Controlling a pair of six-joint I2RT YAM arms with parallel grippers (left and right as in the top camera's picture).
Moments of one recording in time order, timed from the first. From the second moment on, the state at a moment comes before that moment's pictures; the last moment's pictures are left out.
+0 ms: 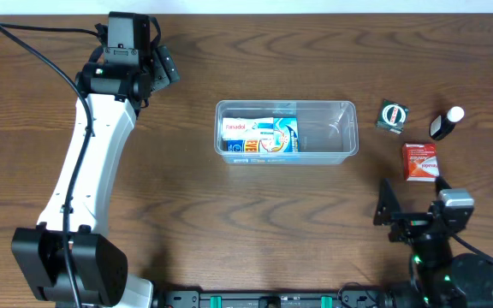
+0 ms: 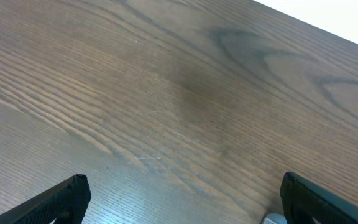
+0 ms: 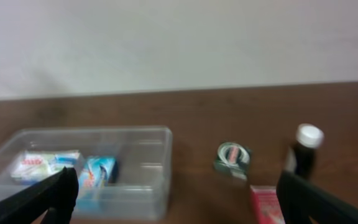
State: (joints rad) left arm -0.10 1.67 1.55 -0.82 -0.24 -0.45; right arm 0.08 0.08 0.46 -0.54 0.02 0.13
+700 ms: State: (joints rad) left arm -0.10 1.67 1.55 -0.82 -0.24 -0.45; right arm 0.08 0.91 1.26 -1.11 0.04 -0.01
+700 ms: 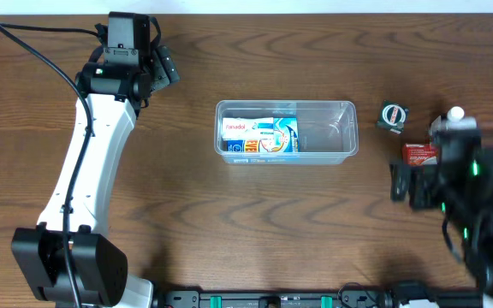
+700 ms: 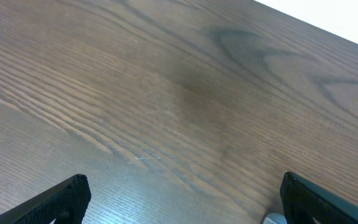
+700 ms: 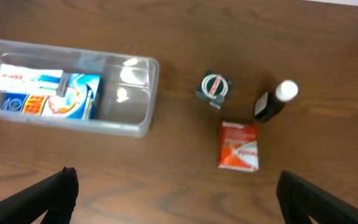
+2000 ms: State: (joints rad) left arm -0.10 1.67 1.55 -0.82 -0.24 -0.45; right arm -0.21 1.55 1.32 -1.00 0.07 -0.04
